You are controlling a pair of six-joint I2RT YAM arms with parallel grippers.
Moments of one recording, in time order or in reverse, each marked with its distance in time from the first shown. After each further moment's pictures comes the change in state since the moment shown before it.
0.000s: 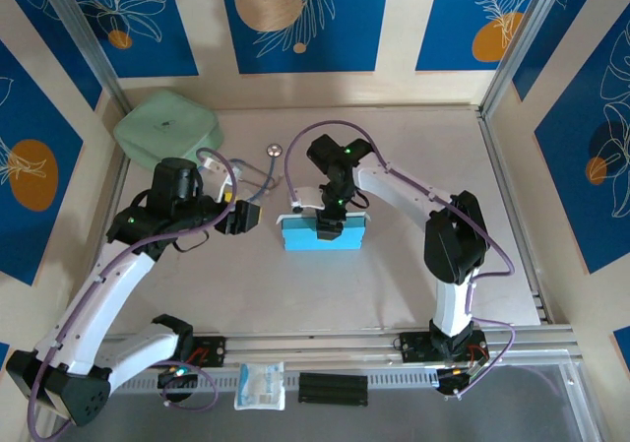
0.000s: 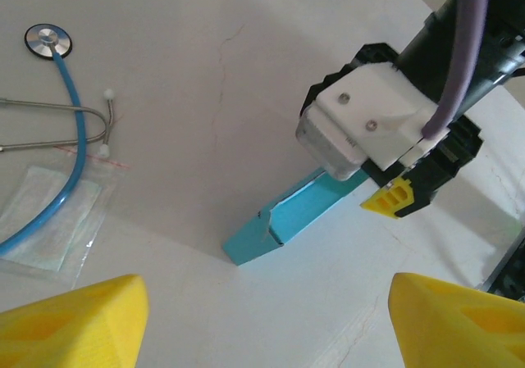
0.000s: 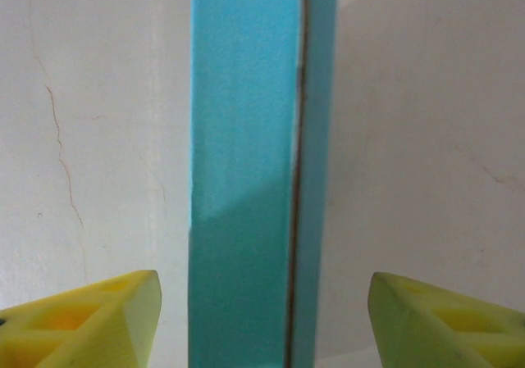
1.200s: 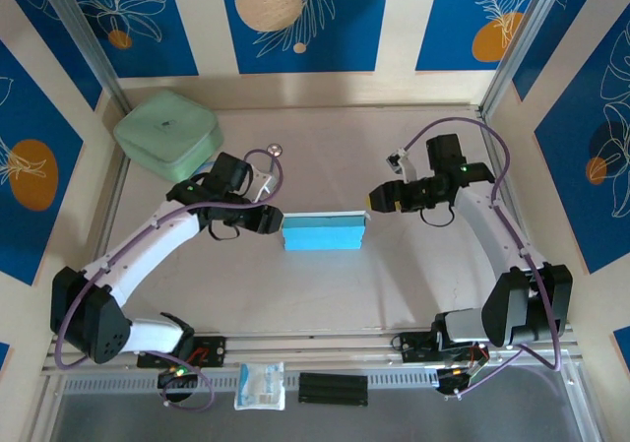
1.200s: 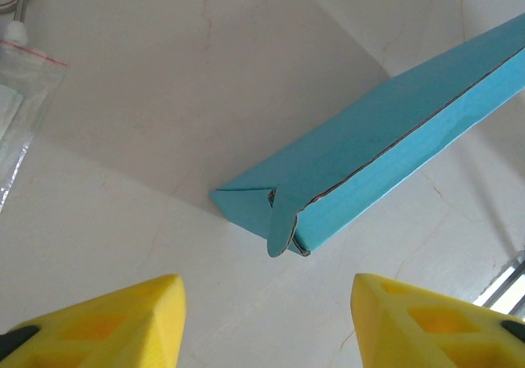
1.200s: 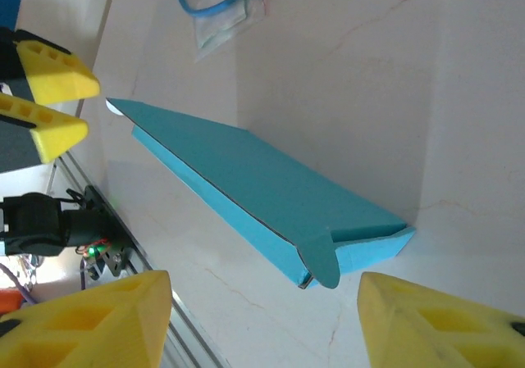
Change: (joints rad) left arm -0.135 0.341 0.040 -0.015 -0.085 -0.091; right arm -0.544 -0.528 -0.503 0.262 -0.471 0.889
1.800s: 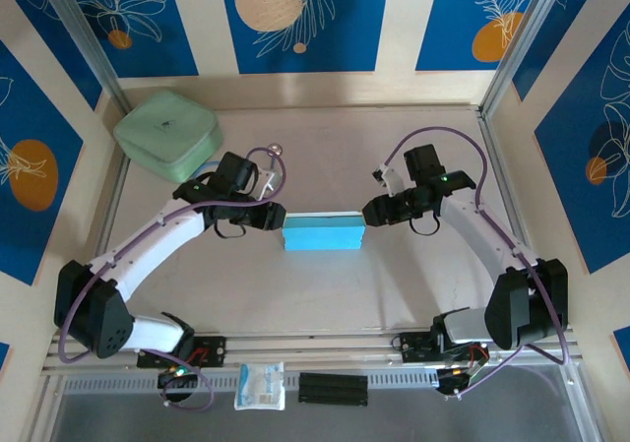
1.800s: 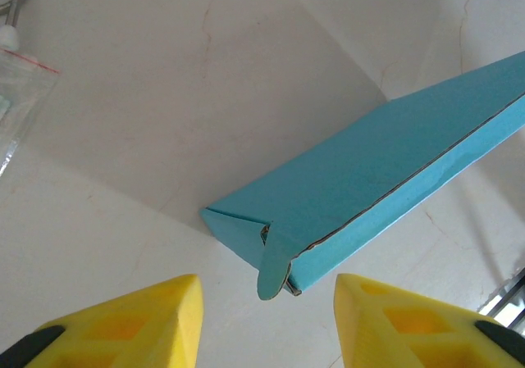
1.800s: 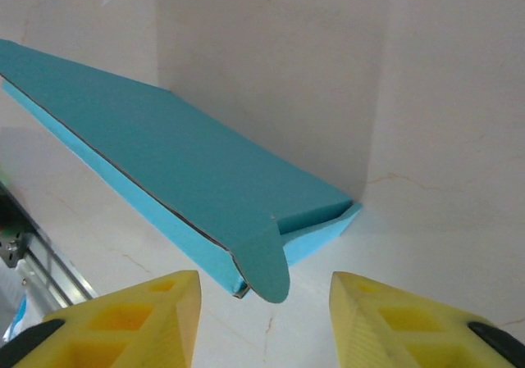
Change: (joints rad) left arm -0.020 0.034 0.000 0.053 -0.010 -0.078; right arm 0.125 -0.010 -0.082 0.070 0.253 -0.004
